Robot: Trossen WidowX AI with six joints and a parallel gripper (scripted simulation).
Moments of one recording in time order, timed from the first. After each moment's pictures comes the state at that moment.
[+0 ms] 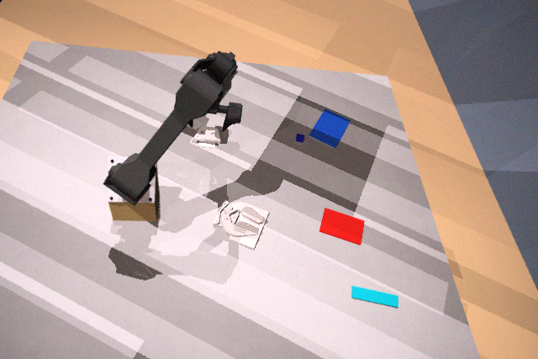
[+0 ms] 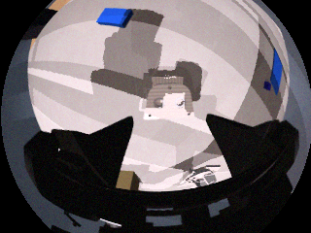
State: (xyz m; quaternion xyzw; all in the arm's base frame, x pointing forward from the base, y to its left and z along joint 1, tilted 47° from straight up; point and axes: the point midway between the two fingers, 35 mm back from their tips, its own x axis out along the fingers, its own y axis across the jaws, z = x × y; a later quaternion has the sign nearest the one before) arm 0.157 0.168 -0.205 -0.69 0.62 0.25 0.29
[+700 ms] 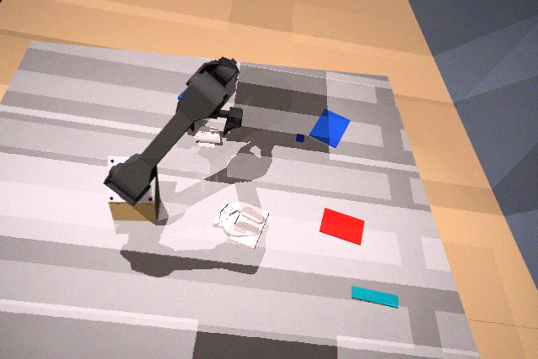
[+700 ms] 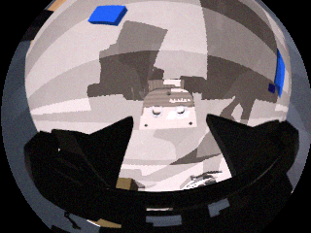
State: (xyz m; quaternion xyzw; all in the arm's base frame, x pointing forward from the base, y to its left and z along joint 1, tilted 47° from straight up) arm 0.163 0.155 -0.222 -0.68 0.61 0.26 0.30
